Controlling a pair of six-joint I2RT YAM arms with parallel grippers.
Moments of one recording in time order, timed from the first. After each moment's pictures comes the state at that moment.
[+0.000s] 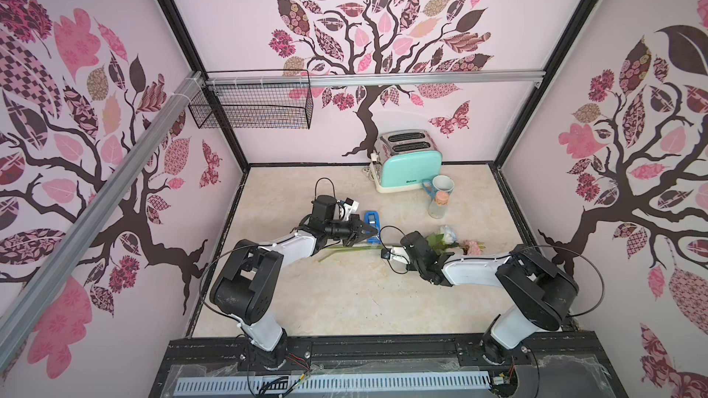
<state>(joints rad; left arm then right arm) -0.41 1.67 0.87 0.22 0.93 -0.98 0.73 1.62 0.64 0.19 0.43 -0.96</state>
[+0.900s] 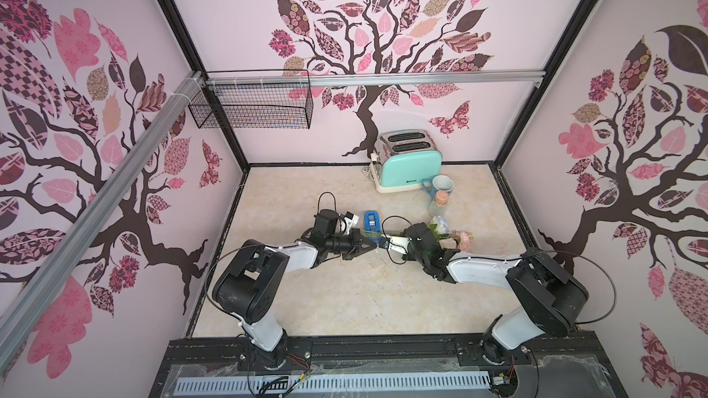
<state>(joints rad) -0.45 1.68 0.72 0.36 0.86 -0.99 0.69 1.56 0.65 0.29 0.30 -0.96</state>
